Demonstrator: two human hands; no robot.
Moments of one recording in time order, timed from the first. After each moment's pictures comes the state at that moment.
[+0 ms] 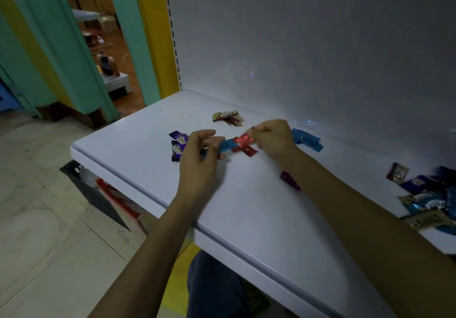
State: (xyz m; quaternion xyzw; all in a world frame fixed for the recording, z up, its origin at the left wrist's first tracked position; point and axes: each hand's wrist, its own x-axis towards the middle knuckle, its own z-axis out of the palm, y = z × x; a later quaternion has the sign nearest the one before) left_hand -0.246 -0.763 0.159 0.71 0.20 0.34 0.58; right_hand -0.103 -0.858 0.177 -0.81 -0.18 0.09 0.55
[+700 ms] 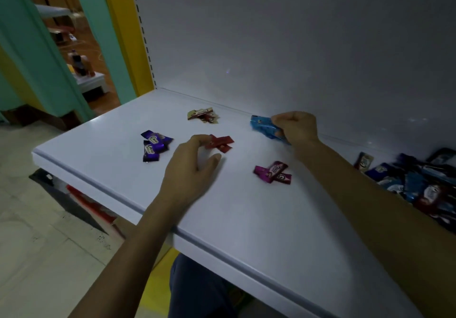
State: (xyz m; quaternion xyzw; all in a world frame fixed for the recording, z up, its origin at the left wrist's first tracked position) left_hand -0.241 -0.775 0.156 0.89 0.15 0.22 0.36; right_hand -0.064 -0.932 0.185 -0.77 -0.05 0.03 0.63
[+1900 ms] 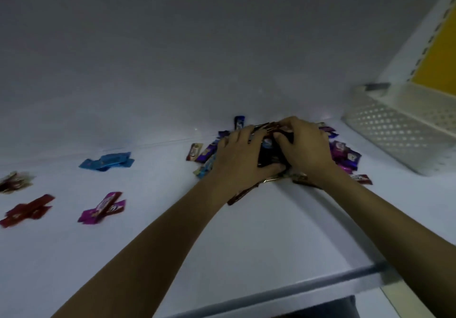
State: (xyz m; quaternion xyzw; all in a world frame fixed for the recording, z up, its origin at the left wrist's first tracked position) left_hand -0.119 -1.106 0.173 0.92 -0.31 0.14 0.18; right_hand -0.135 -1.264 0.186 -0.95 0.05 -0.24 0.21
